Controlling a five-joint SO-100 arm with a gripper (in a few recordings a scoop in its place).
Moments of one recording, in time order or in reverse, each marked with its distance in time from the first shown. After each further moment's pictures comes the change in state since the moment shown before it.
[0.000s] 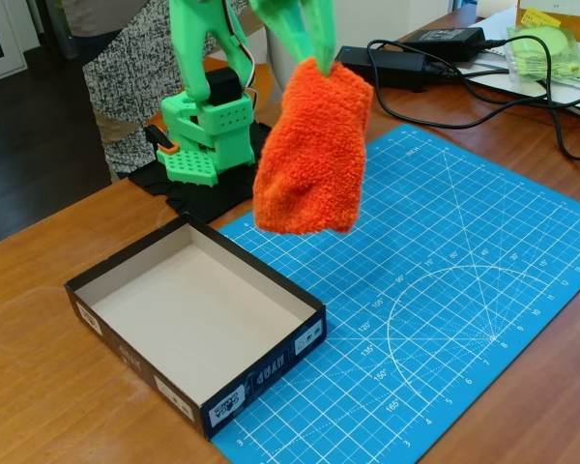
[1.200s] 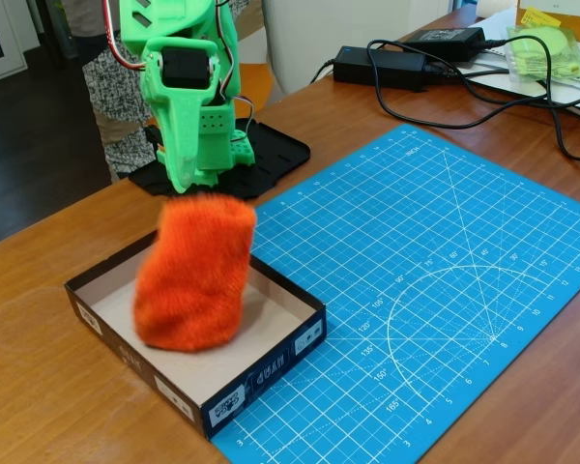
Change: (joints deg) arm 23.0 8.3 37.4 -33.5 -4.9
